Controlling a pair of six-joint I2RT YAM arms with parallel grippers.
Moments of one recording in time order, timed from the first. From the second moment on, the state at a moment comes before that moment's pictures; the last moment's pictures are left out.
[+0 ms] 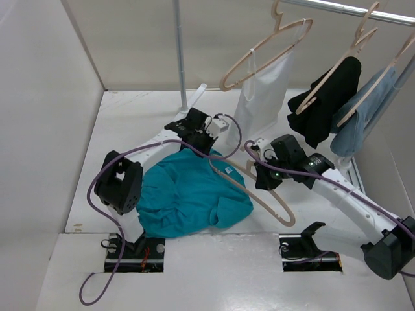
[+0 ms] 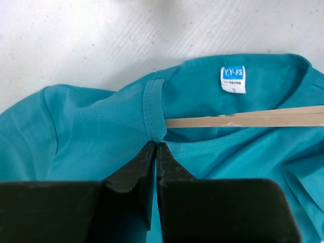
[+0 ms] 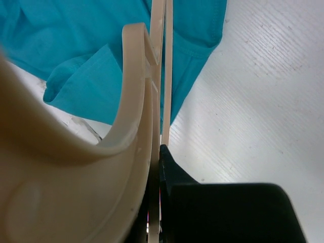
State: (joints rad) left arm -0.58 1.76 1.31 -0.52 0.24 0.24; right arm 0.58 1.09 0.94 -0.82 -0.30 0.02
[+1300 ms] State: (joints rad) left arm -0.59 1.39 1.17 -0.72 0.57 0.35; right arm 0.63 1.41 0.95 -0.22 -0.44 0.09
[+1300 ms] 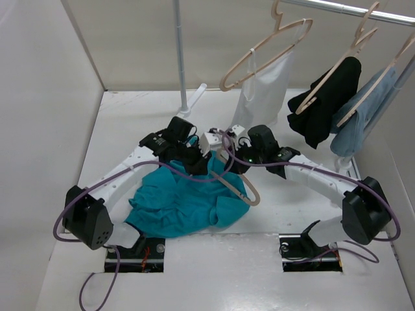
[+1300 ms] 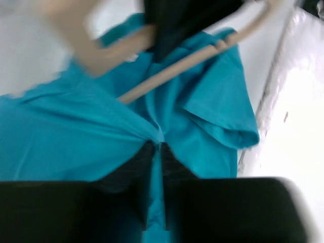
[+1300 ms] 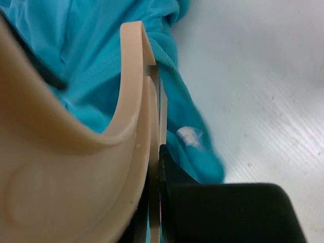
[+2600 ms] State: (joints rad) left arm -0.46 1.46 1.07 -0.64 0.48 1.28; right arm 0.78 1.39 0.88 -0.02 -0.34 -0.07
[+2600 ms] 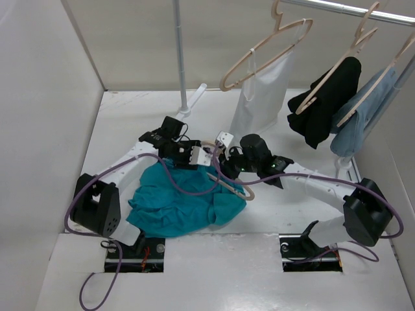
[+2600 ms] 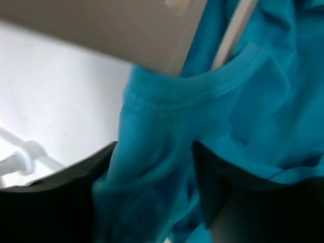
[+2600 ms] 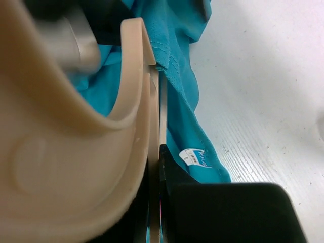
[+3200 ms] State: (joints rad) left arm -0.48 1.25 1.00 -0.71 0.47 1.31; right arm 0.79 1.32 0.88 -0.06 -0.37 -0.05
